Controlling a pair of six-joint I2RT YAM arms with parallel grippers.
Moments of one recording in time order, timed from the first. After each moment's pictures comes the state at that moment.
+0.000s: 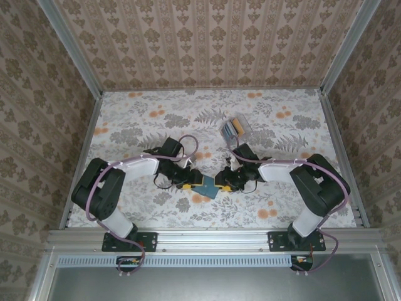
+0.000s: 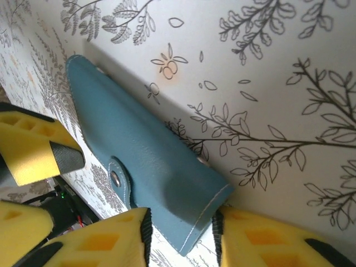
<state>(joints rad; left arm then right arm) -0.59 1.62 0.80 -0.43 0.76 -0.49 0.55 1.67 0.72 -0.11 -0.63 0.86</state>
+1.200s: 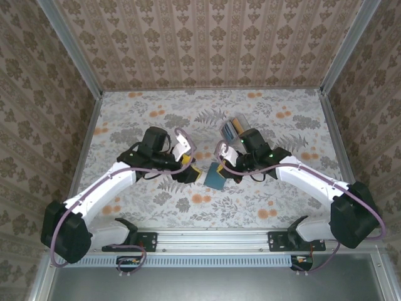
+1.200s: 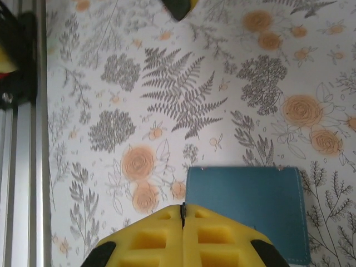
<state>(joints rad) -0.59 1.19 0.85 -0.44 0.70 0.24 0.57 1.33 0.89 -0.43 -0.55 -0.43</state>
